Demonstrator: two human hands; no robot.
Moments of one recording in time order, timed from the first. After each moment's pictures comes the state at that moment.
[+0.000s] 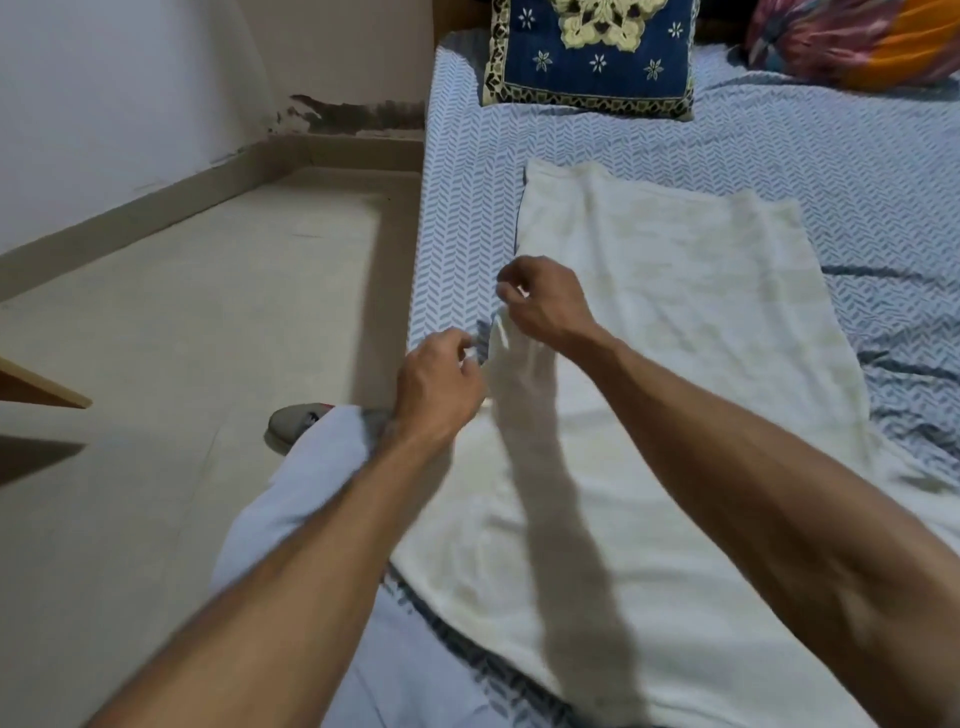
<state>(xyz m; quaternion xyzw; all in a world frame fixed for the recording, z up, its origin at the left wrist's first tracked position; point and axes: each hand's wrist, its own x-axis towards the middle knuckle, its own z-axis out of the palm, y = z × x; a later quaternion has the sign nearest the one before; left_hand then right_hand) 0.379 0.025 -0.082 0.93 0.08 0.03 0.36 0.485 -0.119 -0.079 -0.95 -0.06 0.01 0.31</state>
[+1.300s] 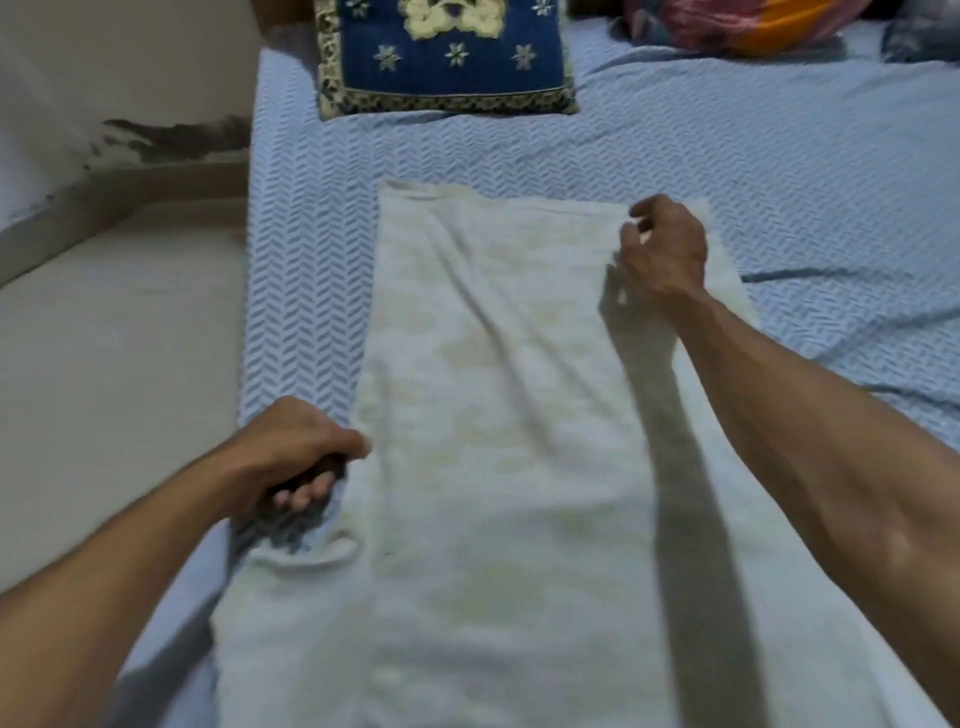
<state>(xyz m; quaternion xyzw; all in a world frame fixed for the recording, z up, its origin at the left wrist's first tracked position) 0.493 0.018 -0.083 0.83 0.14 -0.38 0.38 0.614 -0.380 -0.099 -0.93 0.20 -0.17 0.26</state>
